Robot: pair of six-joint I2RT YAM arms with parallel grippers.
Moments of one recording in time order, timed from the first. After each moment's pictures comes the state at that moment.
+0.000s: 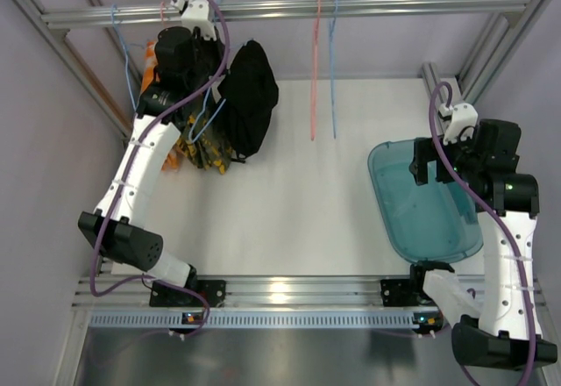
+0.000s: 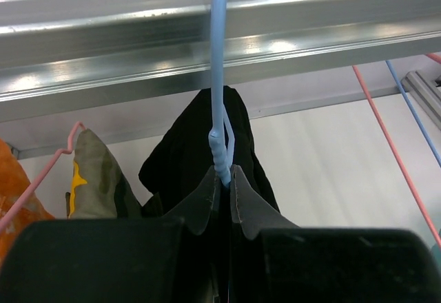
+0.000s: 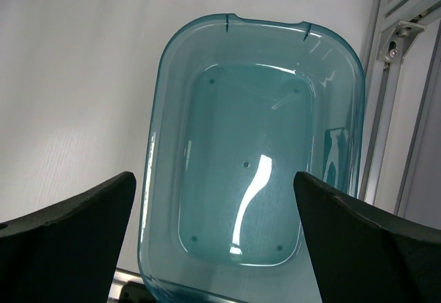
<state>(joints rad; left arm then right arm) -0.28 1.53 1.76 -0.34 -0.02 -0.09 -0.10 0.89 1.22 -1.01 -0.26 -0.24</state>
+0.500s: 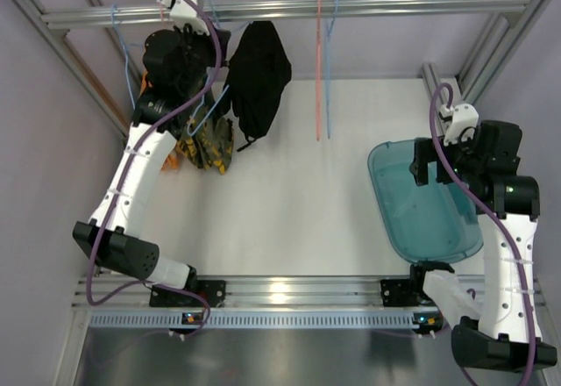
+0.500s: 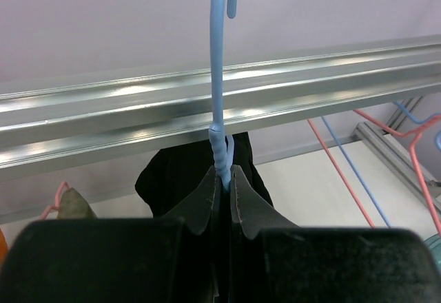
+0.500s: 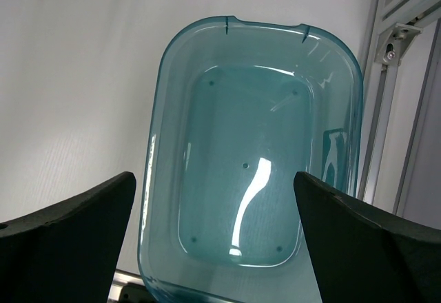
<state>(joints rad) -0.28 1.48 1.70 -0.13 0.06 -0.13 -0.10 0.88 1.22 -1.01 -0.26 -0.24</state>
